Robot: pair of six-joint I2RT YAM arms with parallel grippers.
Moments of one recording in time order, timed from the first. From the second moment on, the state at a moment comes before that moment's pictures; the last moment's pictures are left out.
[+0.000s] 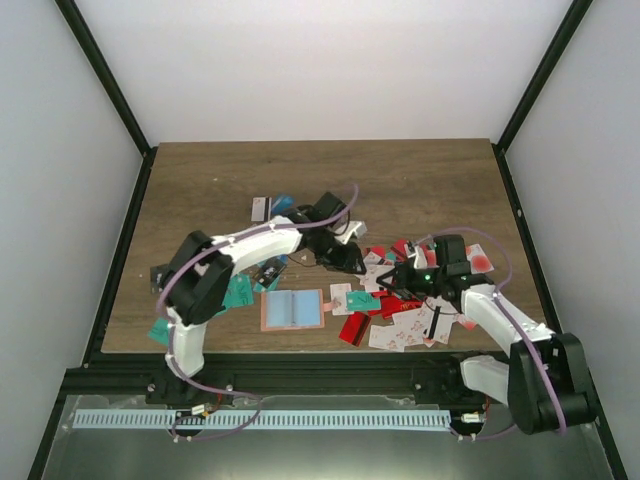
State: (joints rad) left arm -0.78 2.02 1.45 -0.56 0.61 -0.41; right arm 0.17 1.14 0.44 -0.20 -0.80 0.63
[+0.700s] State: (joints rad) left arm -0.71 1.25 1.29 -0.71 0.52 0.01; right arm 0.54 1.12 0.83 -0.39 -0.84 0.24
